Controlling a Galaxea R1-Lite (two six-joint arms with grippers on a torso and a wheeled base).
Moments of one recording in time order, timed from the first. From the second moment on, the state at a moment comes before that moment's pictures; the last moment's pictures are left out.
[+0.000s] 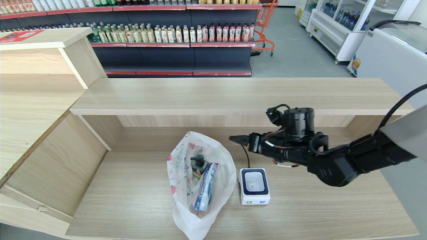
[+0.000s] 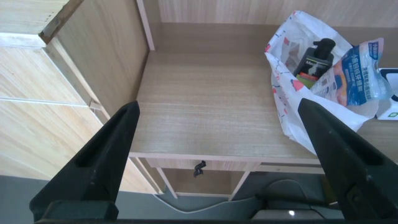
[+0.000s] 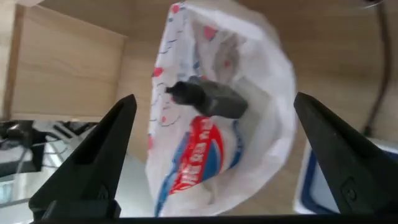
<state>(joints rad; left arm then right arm) 0.00 0.00 0.00 0.00 0.02 0.00 0.49 2.02 -1.02 -0.70 0.23 0.47</state>
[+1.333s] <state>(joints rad) 0.00 0.00 0.00 0.00 0.02 0.00 -0.01 0.26 -0.02 -0.06 0.06 -0.10</state>
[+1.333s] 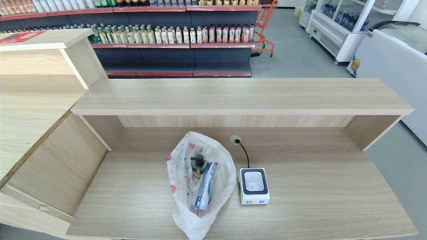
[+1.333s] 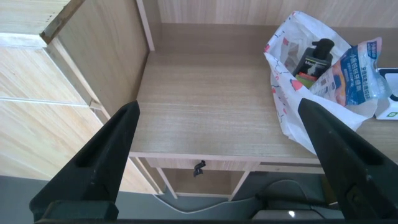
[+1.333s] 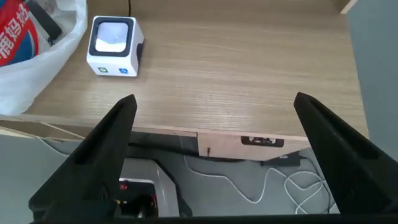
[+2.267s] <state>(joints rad) 0.00 0.00 0.00 0.00 0.02 0.00 0.01 0.00 0.00 0.01 0.06 -0.09</state>
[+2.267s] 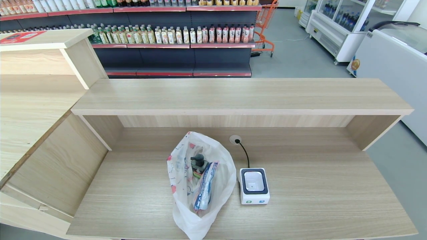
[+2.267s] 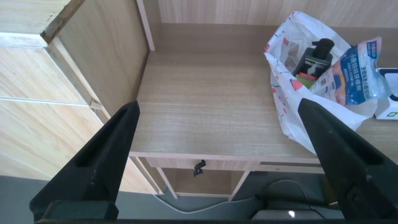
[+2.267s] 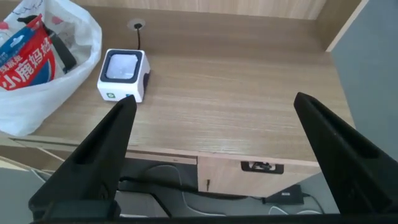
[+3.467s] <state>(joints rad) 0.00 0.00 0.00 0.00 0.02 0.01 0.01 0.00 0.00 0.01 0.06 -0.09</state>
